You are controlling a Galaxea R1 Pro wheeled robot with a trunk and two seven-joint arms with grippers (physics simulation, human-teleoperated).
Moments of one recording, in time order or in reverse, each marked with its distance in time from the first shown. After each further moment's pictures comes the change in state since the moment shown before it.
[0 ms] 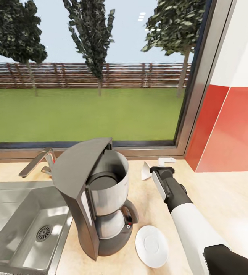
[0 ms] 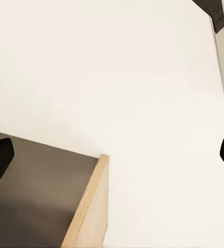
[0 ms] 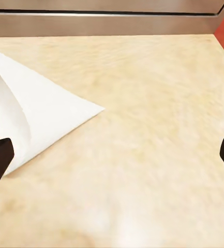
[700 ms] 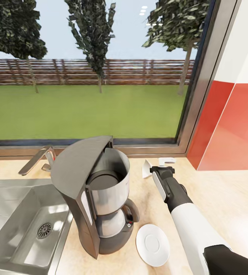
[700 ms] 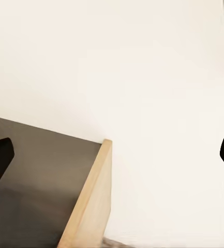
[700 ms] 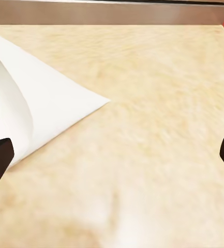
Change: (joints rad) left arm 0.030 0.001 0.001 0.001 0.000 0.000 0.001; right arm 0.000 -0.001 -0.001 -0.001 0.000 0.000 0.000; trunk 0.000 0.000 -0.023
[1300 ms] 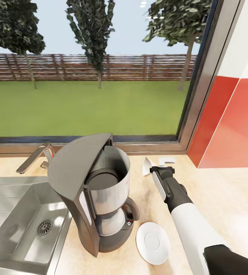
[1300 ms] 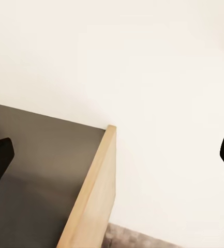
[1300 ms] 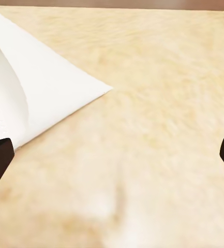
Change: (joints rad) left arm 0.028 0.000 -0.004 -0.002 -0.001 0.000 0.000; right arm 0.000 0.000 0.000 0.000 0.000 0.000 0.000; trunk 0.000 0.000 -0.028
